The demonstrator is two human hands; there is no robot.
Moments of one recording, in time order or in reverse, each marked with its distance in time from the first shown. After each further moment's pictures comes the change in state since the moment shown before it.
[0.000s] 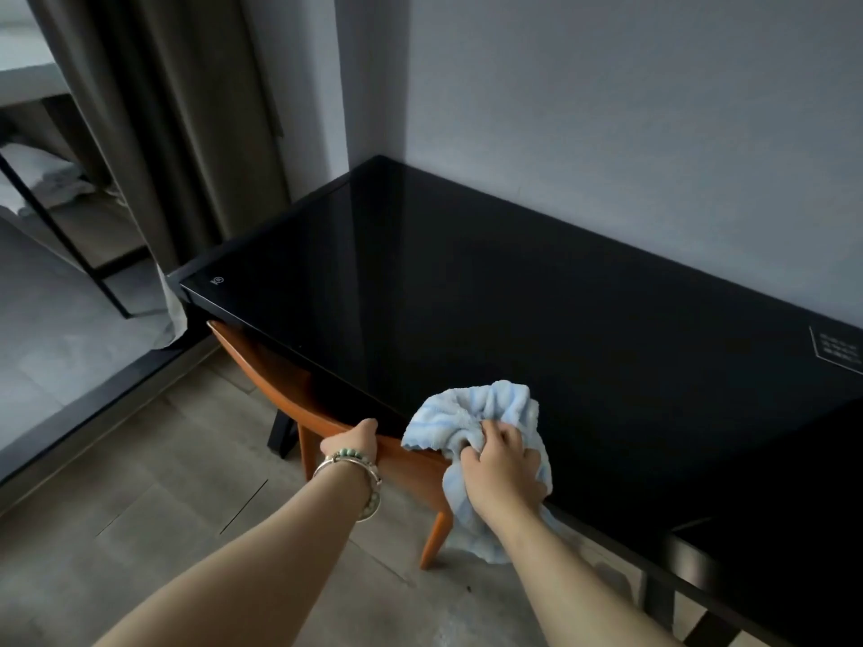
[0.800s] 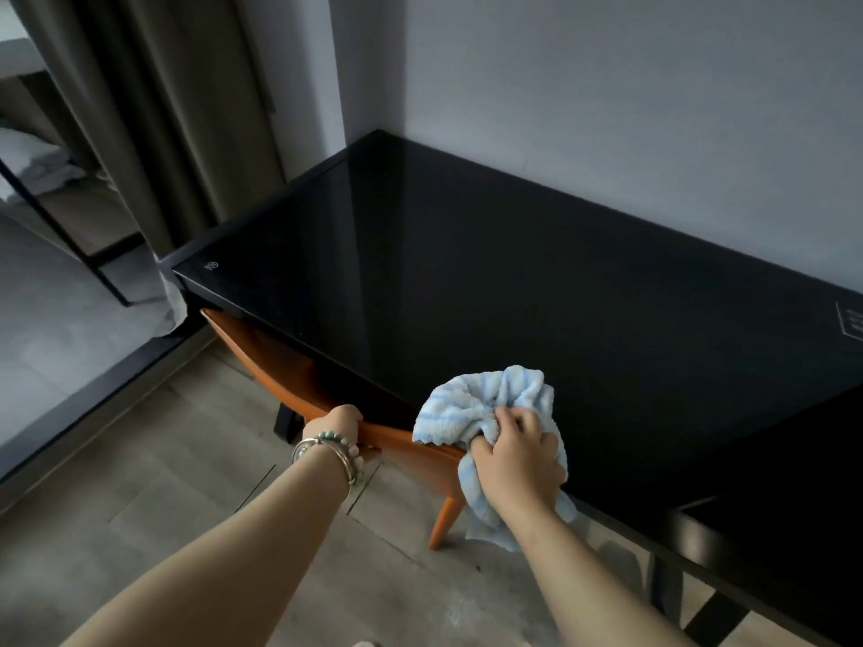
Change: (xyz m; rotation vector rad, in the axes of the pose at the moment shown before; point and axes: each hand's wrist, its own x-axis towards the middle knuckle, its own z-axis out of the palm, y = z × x) left_hand 0.027 0.007 -0.013 -0.037 -0.015 0.039; right_hand 0.006 0.005 0.009 -0.036 0.093 -0.031
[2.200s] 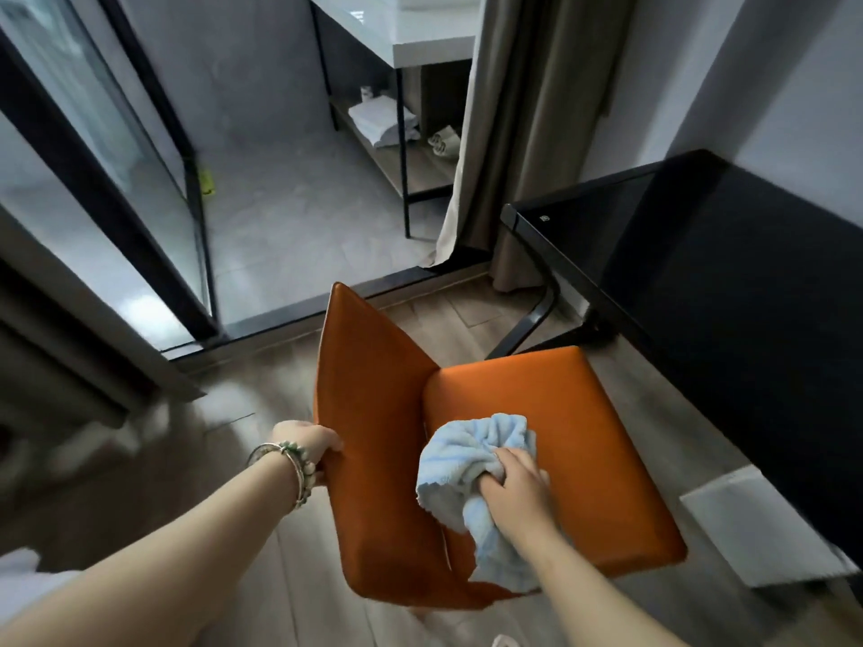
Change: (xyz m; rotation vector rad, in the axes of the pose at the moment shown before) left_hand -0.082 -0.117 -0.377 -0.007 0.370 -0.018; right_hand -0.206 -0.095 0.153 0.068 -0.436 -0.570
